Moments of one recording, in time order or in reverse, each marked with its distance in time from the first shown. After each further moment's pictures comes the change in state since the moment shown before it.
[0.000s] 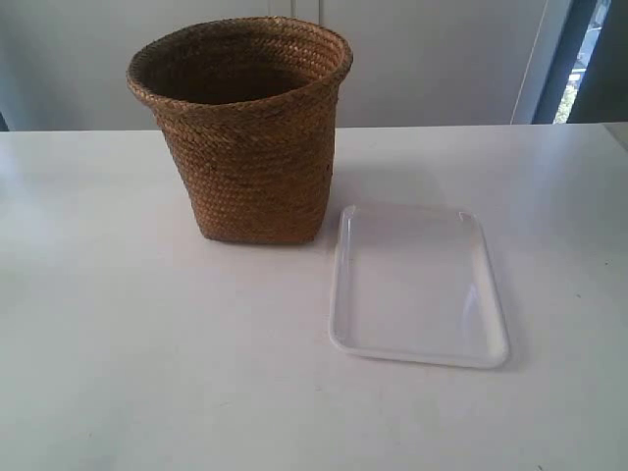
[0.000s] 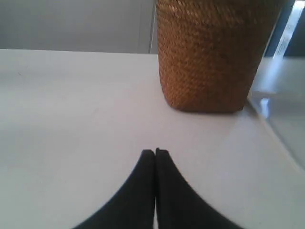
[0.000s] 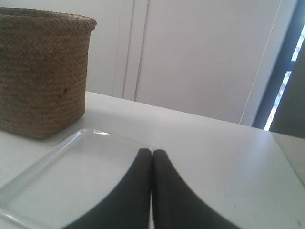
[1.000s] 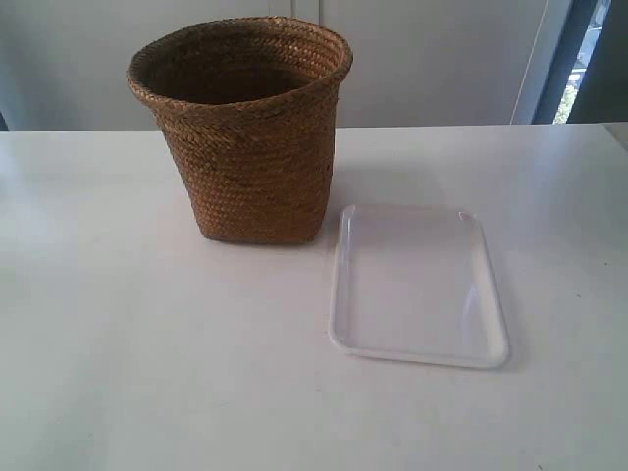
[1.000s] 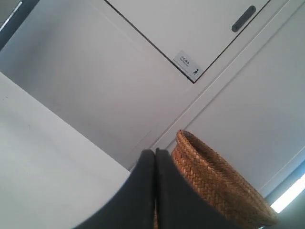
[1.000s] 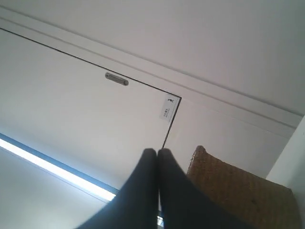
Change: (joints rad) left arm 0.000 -0.002 0.000 -0.619 -0.500 0.036; right arm 0.000 -0.001 0.000 0.257 -0.336 1.084
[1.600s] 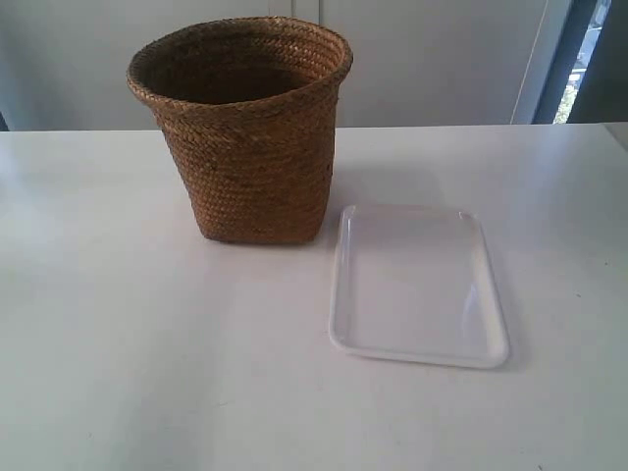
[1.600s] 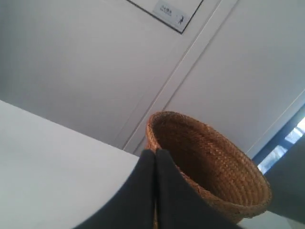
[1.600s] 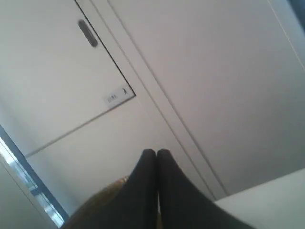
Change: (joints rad) left arm 0.000 0.611 -0.537 -0.042 0.195 0.224; right arm 0.000 0.649 -0.624 0.007 0.141 -0.705
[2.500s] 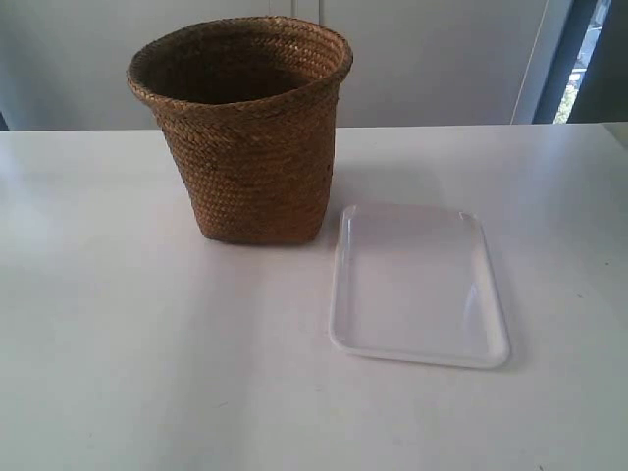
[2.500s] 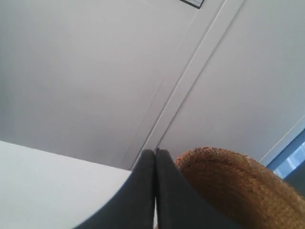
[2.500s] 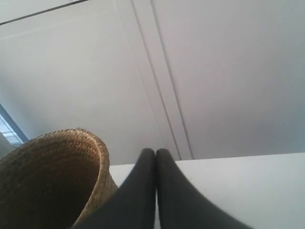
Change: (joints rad) left arm 0.175 0.719 -0.702 0.110 0.259 0.035; right arm -0.001 0.731 -0.707 -0.013 0.366 -0.220
